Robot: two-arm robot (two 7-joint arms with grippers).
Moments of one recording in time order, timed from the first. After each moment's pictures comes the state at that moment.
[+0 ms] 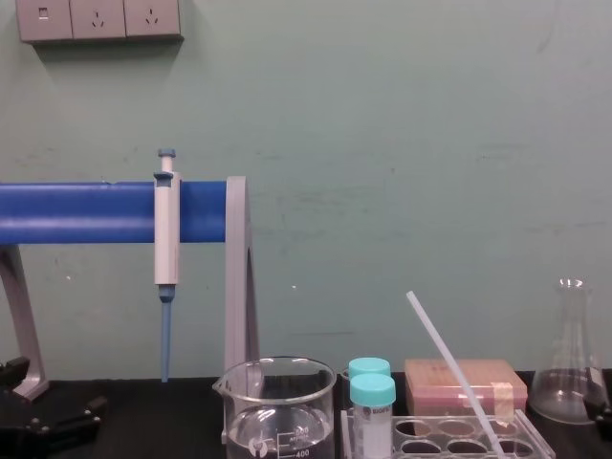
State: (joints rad) left arm -0.20 0.60 0.45 -1.41 -0.25 -0.12 0.03; right arm 0.20 0.60 -0.45 -1.41 0.25 -0.12 -0.03
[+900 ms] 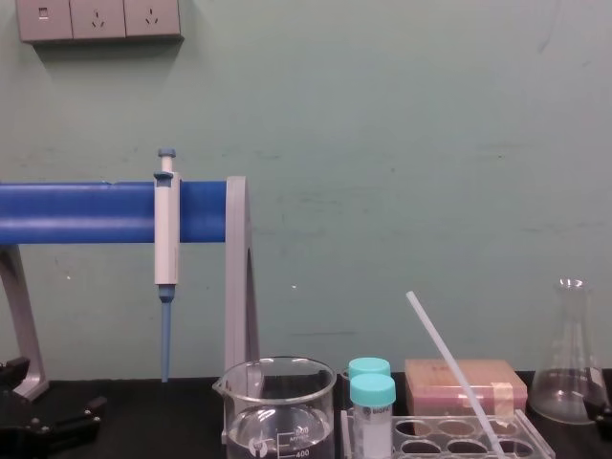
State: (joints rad) left arm -0.20 0.60 0.45 -1.41 -0.25 -0.12 0.03; right arm 0.20 0.60 -0.45 -1.41 0.25 -0.12 -0.03
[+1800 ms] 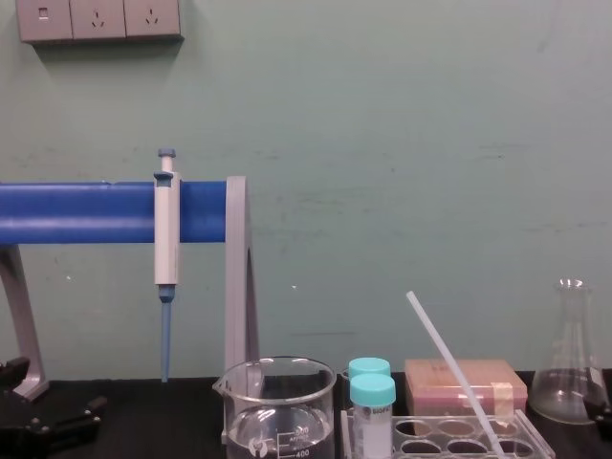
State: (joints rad) left arm -0.20 0.60 0.45 -1.41 -0.25 -0.12 0.03; right arm 0.20 0.60 -0.45 -1.41 0.25 -0.12 -0.03
